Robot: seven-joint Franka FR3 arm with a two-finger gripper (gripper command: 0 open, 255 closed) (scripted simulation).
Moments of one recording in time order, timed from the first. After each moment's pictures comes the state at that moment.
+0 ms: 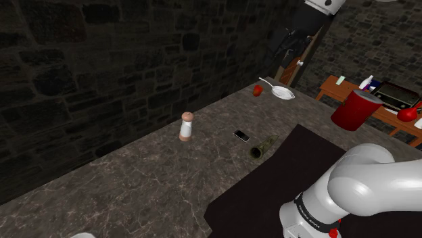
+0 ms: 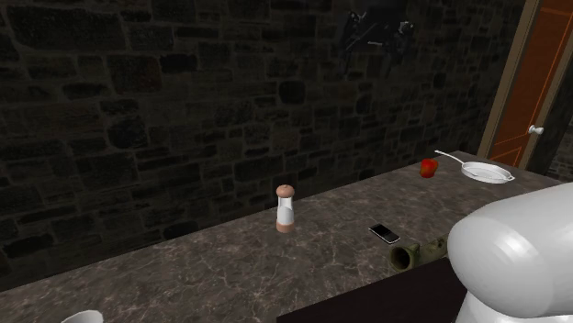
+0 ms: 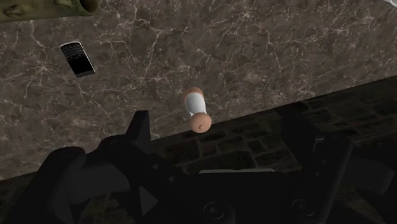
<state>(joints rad) -0.02 -0.79 0.02 -2.28 0.10 1.67 0.08</state>
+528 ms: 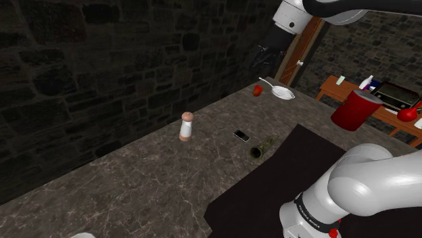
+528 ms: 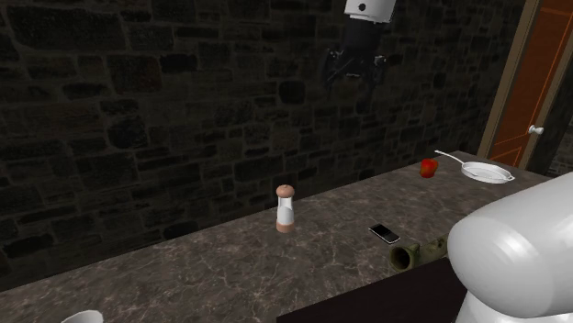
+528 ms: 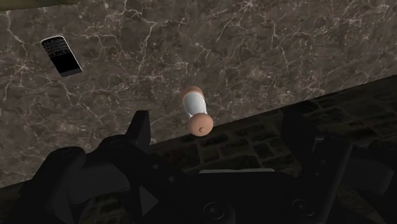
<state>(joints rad) -0.02 -0.65 0.03 -2.34 0.12 1.85 0.08</state>
